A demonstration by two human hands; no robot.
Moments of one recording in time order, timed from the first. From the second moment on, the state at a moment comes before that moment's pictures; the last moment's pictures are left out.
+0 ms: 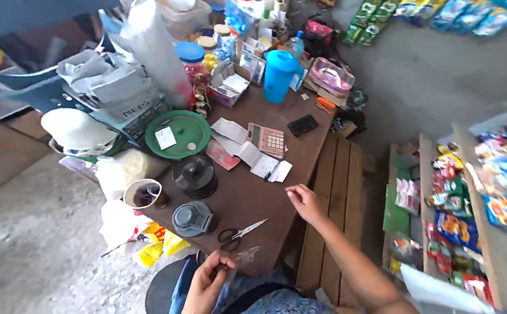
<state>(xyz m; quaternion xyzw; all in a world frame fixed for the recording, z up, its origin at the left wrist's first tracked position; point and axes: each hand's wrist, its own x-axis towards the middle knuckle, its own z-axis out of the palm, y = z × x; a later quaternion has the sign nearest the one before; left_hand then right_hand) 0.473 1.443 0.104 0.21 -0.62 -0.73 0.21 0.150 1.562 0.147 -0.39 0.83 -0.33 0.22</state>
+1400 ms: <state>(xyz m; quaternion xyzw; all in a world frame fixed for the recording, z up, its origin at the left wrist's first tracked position) 0.269 1.522 0.146 0.41 -0.55 -0.58 0.44 -0.084 1.404 0.046 -0.68 0.71 -0.12 0.15</state>
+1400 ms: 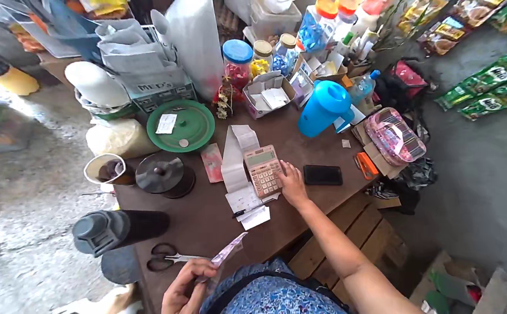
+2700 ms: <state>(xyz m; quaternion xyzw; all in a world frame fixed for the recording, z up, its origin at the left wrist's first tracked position) 0.229 1.518 0.141 0.43 -0.54 -0.53 0.49 -0.076 1.423 0.035 -0.73 0.65 -0.19 0.12</state>
